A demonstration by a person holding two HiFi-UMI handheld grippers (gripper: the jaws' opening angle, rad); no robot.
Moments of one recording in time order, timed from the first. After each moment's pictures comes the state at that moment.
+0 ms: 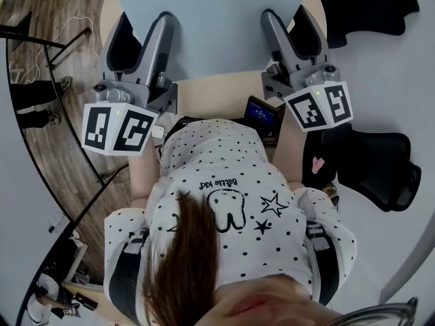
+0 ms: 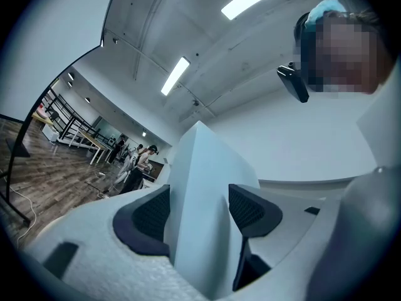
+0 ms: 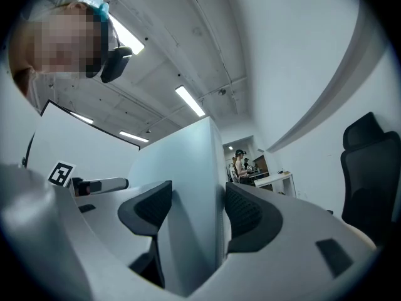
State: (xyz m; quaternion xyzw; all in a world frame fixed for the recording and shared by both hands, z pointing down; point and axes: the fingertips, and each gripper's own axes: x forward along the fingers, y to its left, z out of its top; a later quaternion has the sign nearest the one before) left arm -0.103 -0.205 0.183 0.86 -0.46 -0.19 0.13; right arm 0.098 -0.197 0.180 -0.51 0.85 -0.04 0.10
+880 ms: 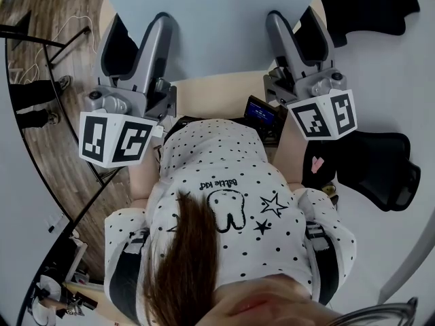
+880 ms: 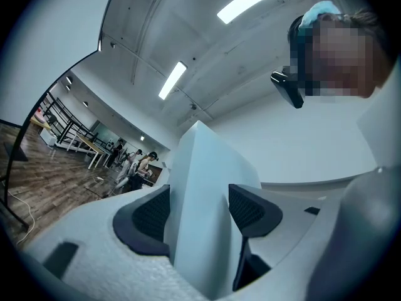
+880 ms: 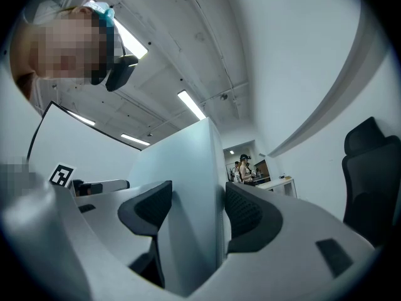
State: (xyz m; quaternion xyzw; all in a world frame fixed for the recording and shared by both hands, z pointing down) left arm -0.107 -0.201 0.164 0.86 -0.46 -0.20 0.12; right arm 0.094 -0.191 0.157 -0.51 0.85 -0.02 0.11
